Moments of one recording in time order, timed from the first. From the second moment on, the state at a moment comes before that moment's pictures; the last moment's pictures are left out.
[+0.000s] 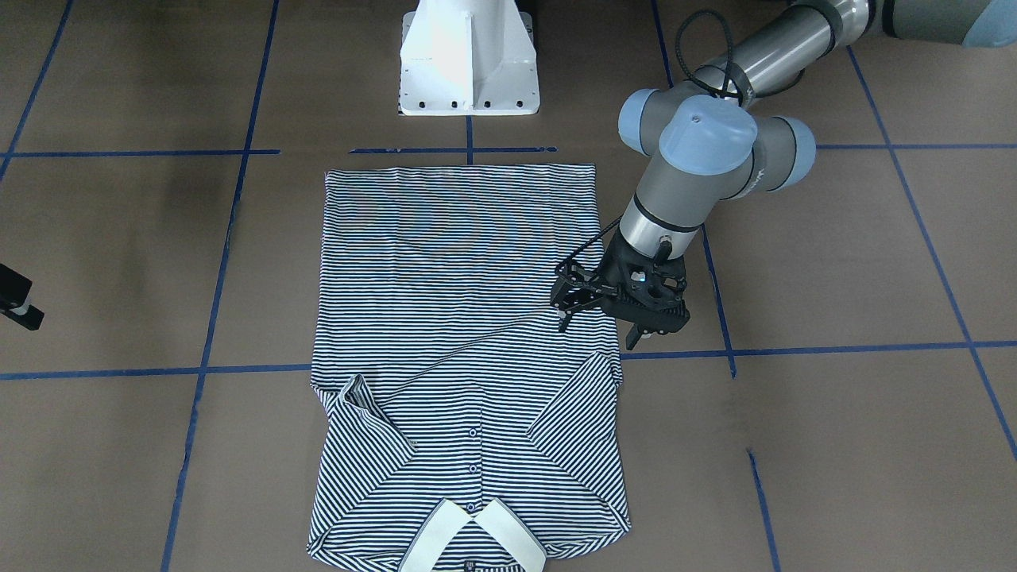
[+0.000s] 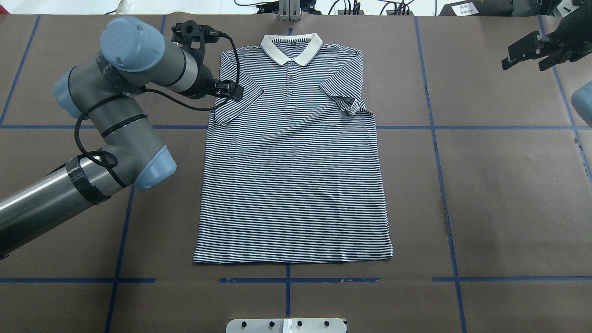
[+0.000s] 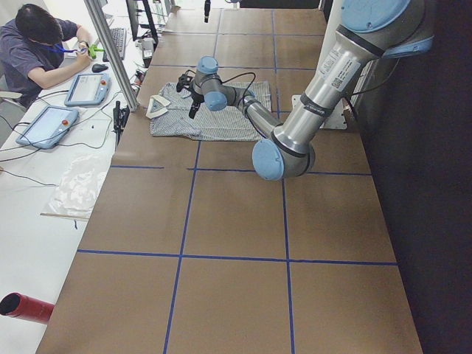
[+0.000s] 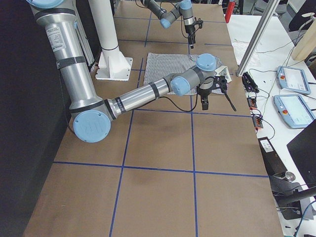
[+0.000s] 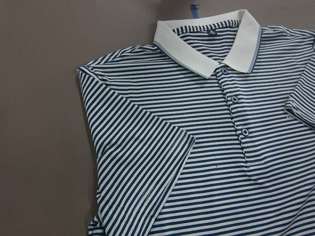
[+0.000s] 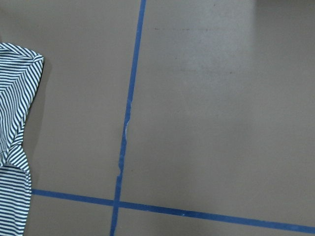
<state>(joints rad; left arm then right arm) -0.77 -2.21 -1.52 -2.03 -1.91 -0.93 1.22 -1.31 1.76 -1.39 2.30 0.64</state>
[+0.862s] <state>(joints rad) -0.62 -1.94 -1.81 -2.04 -1.88 -1.05 0.60 -1.75 2.13 -0.97 1.83 1.42</state>
